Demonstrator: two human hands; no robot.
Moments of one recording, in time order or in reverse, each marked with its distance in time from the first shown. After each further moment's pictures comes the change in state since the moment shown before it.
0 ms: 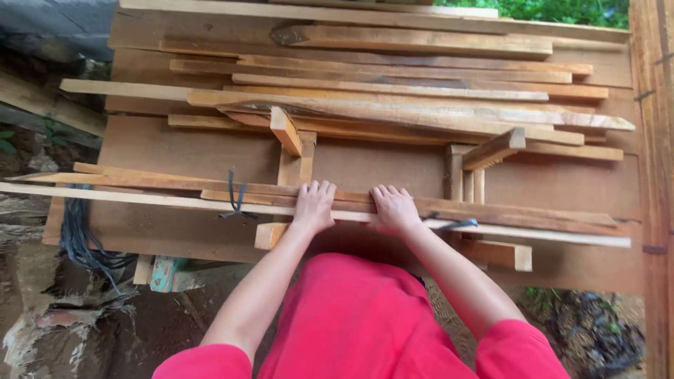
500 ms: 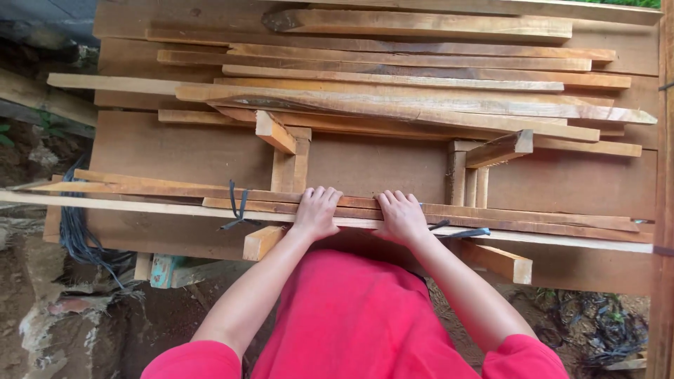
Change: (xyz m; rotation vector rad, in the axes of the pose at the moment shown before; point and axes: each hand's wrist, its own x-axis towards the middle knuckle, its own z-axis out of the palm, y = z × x) left_hand -0.007 0.018 0.002 -0.079 0.022 0.111; right_hand -0.021 0.013 -0.018 0.041 -0.059 -0.007
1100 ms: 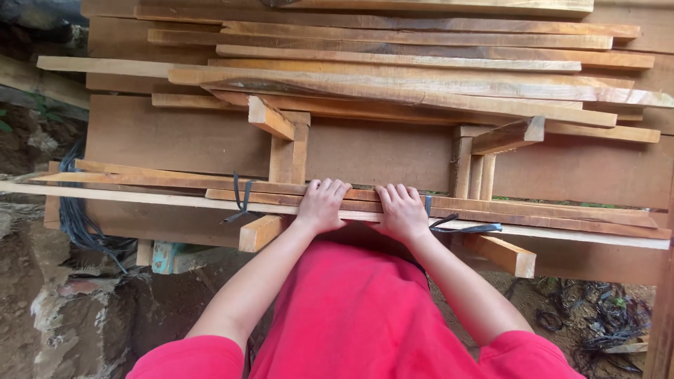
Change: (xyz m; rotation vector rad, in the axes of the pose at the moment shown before) left_hand -0.001 0.018 -0.010 0.024 -0.027 0.049; right_hand -0.018 -0.009 0.021 -0.063 0.288 -0.019
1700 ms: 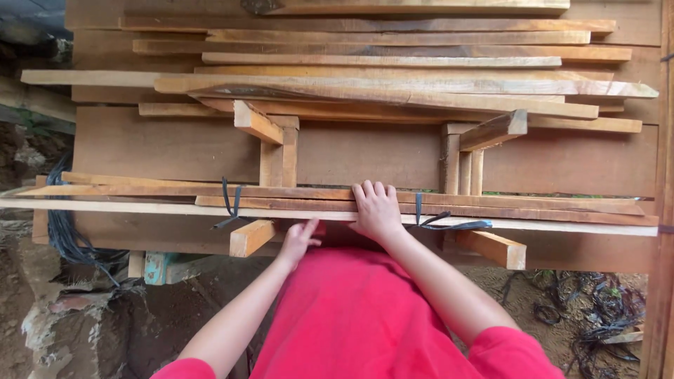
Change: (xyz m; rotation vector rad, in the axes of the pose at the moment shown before) left_hand -0.099 0.015 0.032 -1.591 -0.096 -1.038; right_hand 0.022 -0.033 0.013 0.017 -0.123 0.104
